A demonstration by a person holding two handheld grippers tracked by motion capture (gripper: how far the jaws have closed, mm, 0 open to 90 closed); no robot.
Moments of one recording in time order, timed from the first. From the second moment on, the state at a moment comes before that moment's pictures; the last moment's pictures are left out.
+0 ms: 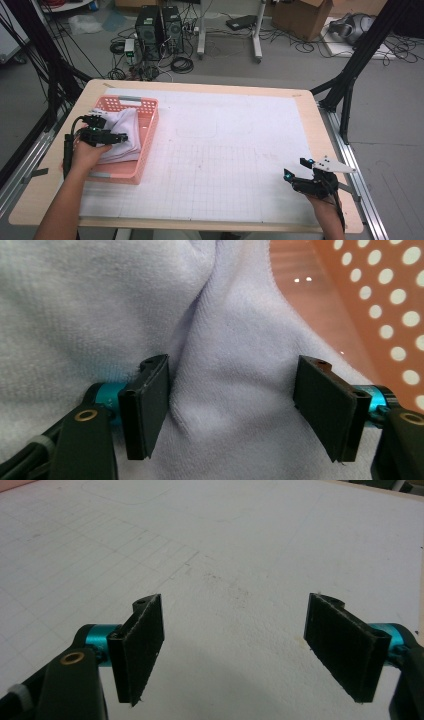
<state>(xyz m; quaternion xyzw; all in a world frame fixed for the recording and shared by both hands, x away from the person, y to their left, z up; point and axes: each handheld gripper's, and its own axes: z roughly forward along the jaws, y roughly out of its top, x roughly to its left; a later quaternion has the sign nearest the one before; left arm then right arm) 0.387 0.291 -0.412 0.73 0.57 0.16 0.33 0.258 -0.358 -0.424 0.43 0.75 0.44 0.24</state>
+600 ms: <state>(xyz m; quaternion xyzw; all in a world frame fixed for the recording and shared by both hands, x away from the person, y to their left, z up) 0.383 0.291 -0.404 0.75 0.51 0.14 0.39 0.259 -0.358 -0.424 0.43 0.75 0.44 0.24</state>
